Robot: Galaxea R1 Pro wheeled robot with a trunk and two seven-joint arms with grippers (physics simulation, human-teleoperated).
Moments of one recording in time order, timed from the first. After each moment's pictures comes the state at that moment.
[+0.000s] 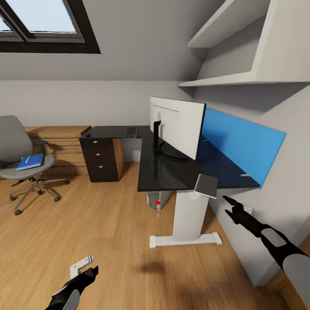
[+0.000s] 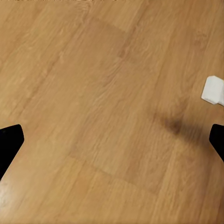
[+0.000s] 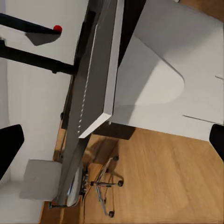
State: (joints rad) left arm -0.23 0.08 -0.02 -0.88 0.54 0.23 0.26; right arm -0.80 -0.36 0.02 -0.31 -1.20 0.44 0.65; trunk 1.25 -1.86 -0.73
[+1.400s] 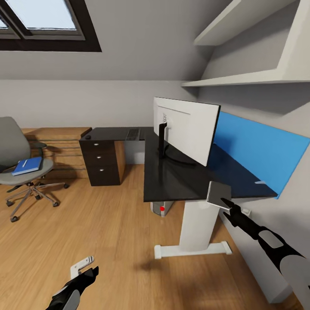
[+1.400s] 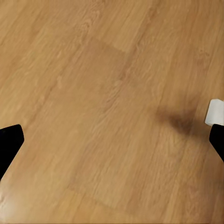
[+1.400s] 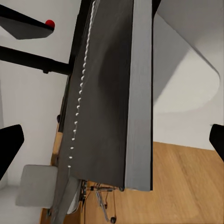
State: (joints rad) left arm -0.23 0.08 -0.02 -0.88 0.54 0.22 0.25; right arm -0.80 -0.34 0.02 -0.28 -1.20 0.43 0.65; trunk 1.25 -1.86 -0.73
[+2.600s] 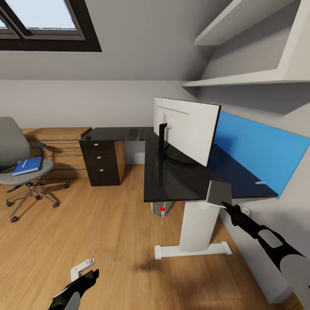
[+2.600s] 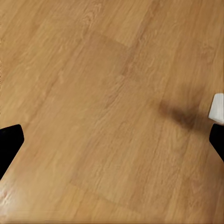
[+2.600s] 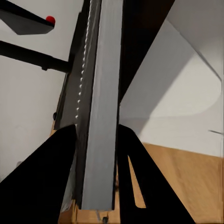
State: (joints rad) left arm -0.23 0.08 -0.02 -0.86 0.54 0.22 0.26; right arm -0.80 -0.34 0.02 -0.29 -1.17 0.40 0.65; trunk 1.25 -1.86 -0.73
